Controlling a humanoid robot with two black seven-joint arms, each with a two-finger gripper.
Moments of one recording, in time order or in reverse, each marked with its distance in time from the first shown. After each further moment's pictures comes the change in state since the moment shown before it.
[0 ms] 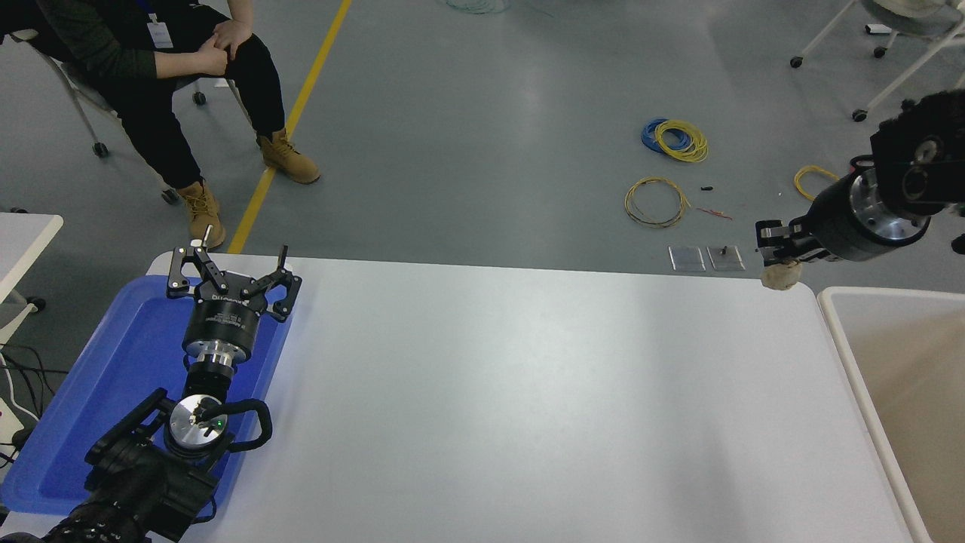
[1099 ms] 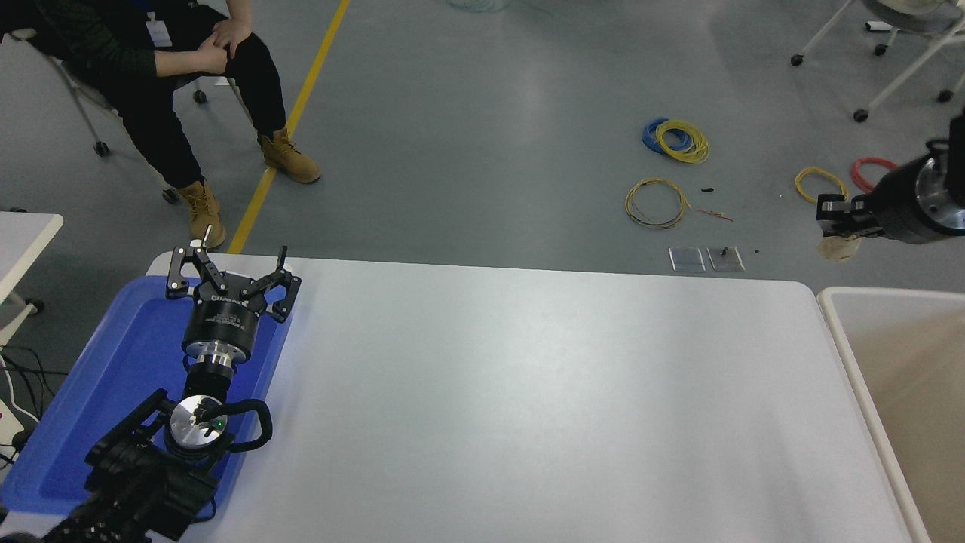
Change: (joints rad) left arm 0.000 0.000 0.000 0.000 0.000 0.000 0.000; right arm -0.341 -0.141 -0.041 -0.304 0.065 -0.281 -0.001
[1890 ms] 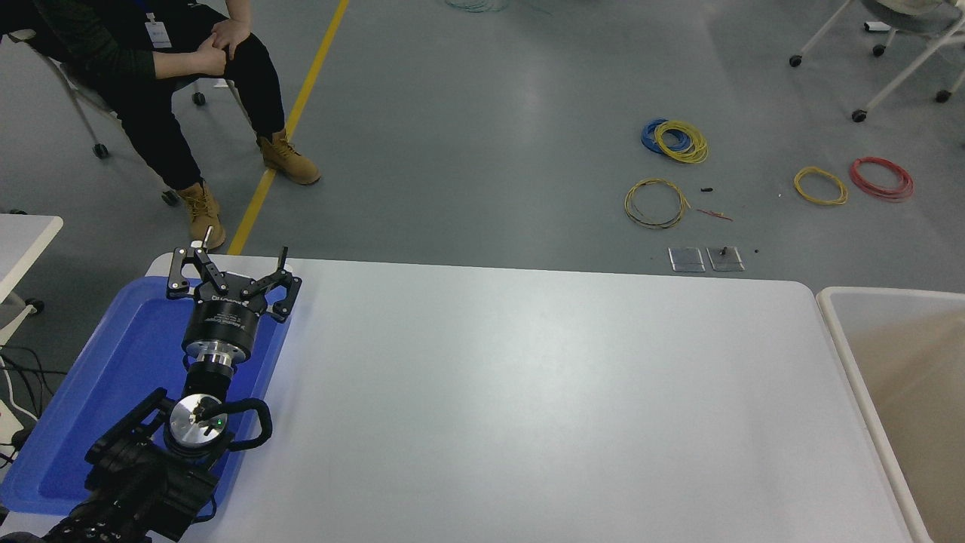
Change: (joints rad) left arm 0.000 -0.001 0.000 0.000 0.000 0.000 0.000; right arm -0.823 -0.036 0.665 -0.873 0.047 -0.114 0.002
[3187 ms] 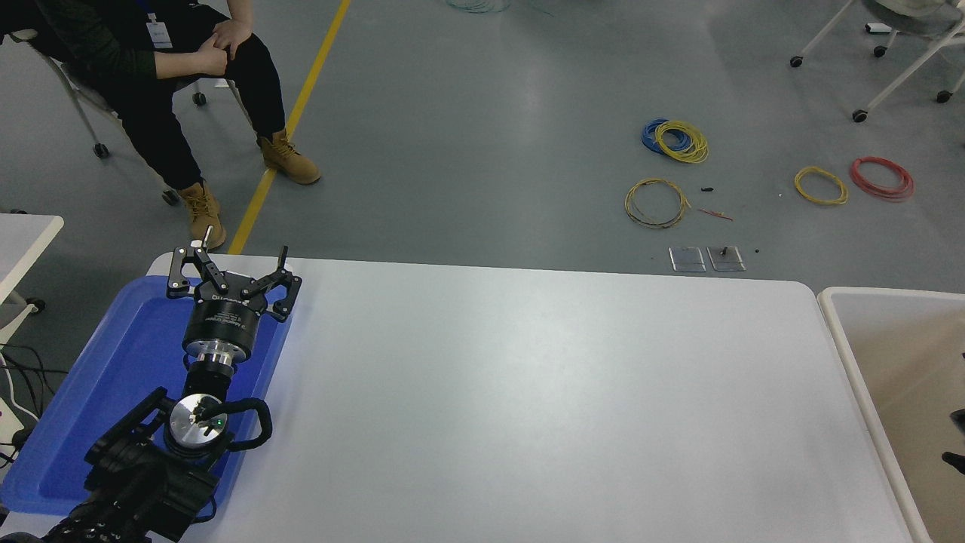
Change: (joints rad) left arm 0.000 0.000 0.000 0.000 0.000 0.000 0.000; right arm -0.423 0.223 0.552 -0.143 0.045 -0.250 0.009
